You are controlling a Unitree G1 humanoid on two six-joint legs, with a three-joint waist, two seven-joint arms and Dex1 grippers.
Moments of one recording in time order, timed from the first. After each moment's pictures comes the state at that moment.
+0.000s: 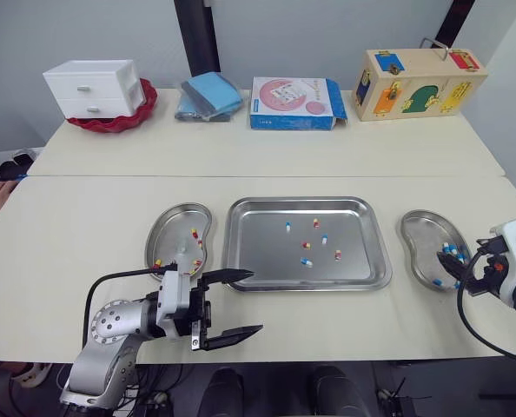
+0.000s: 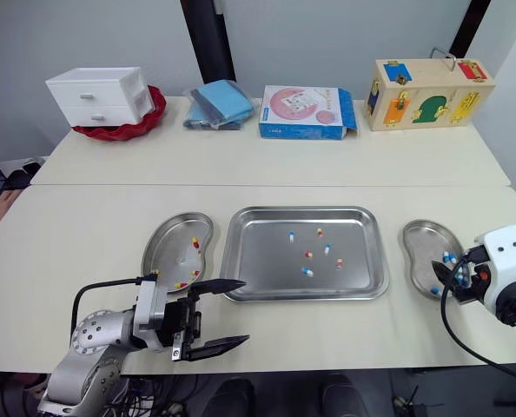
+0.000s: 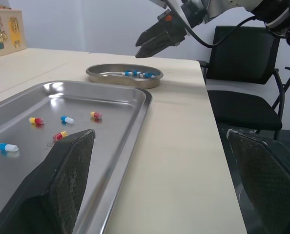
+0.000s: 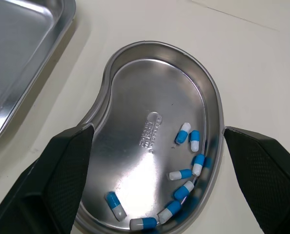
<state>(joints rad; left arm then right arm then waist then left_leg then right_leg) 0.11 0.56 0.01 -0.26 -0.54 -0.03 -1.22 0.17 -0.76 -0.53 -0.58 0.37 0.88 0.55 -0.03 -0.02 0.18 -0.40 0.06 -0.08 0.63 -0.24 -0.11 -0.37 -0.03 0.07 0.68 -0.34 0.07</state>
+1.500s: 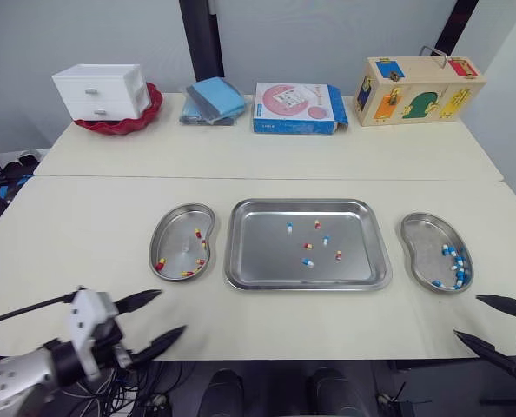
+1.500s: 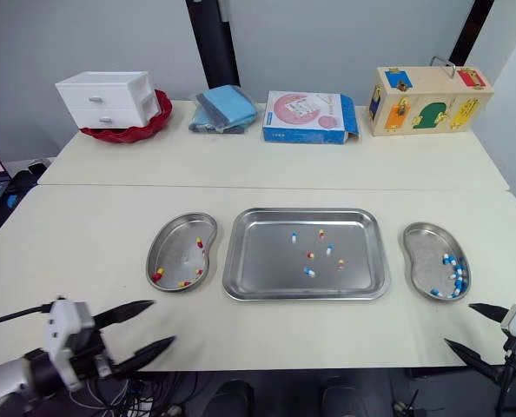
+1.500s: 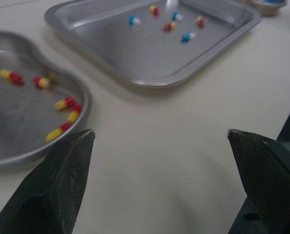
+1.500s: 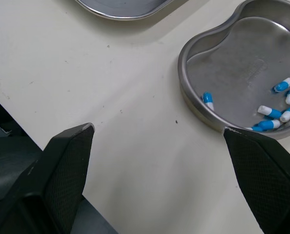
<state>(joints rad) 0.47 0.63 0.35 -0.50 -0.55 0.24 -0.98 0.62 -0.77 -0.64 -0.30 0.36 0.12 1.10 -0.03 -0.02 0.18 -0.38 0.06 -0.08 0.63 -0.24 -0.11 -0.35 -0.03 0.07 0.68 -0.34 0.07</state>
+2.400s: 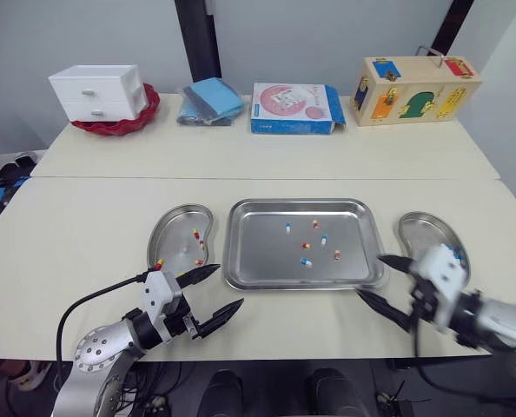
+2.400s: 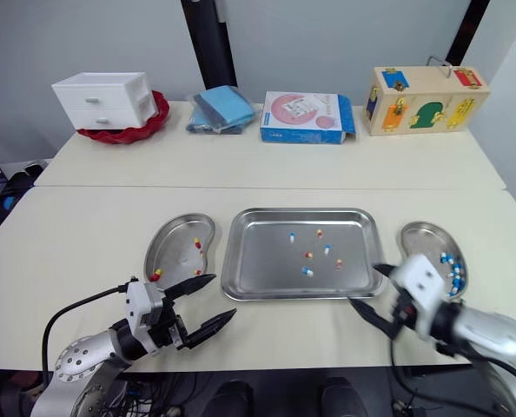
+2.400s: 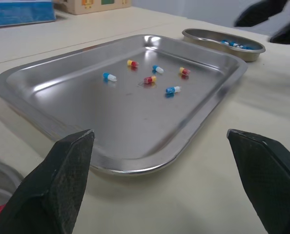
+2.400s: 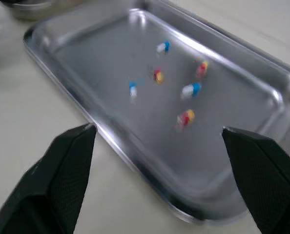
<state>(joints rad) 0.21 0.49 0.07 -0.30 -0.44 0.04 -0.94 0.04 -0.65 -0.09 -0.71 0.43 0.69 0.63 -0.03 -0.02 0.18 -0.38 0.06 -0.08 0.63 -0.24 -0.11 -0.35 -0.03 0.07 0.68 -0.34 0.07</state>
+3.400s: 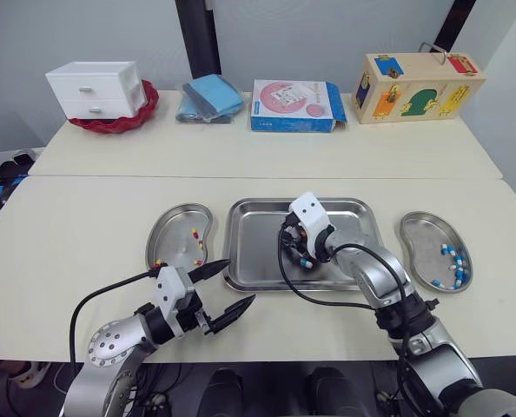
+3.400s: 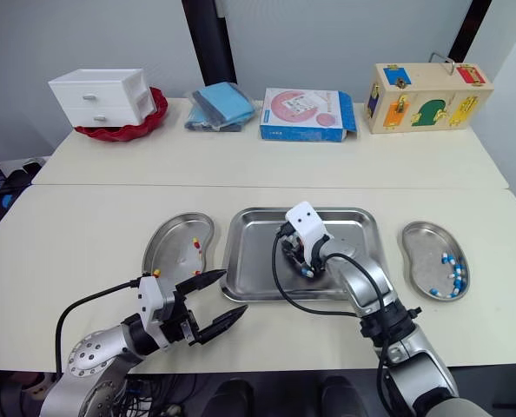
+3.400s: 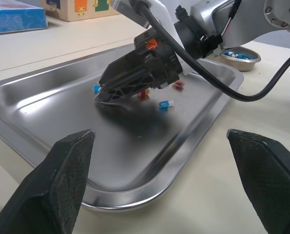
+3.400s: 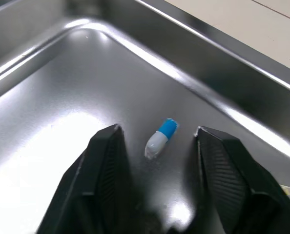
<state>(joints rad) 0.21 0.49 0.04 -0.34 -0.44 0.06 -0.89 -0.59 -0.20 0.34 -0.02 0.10 0.87 0.32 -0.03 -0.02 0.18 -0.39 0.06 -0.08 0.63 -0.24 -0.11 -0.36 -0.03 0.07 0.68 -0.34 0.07</state>
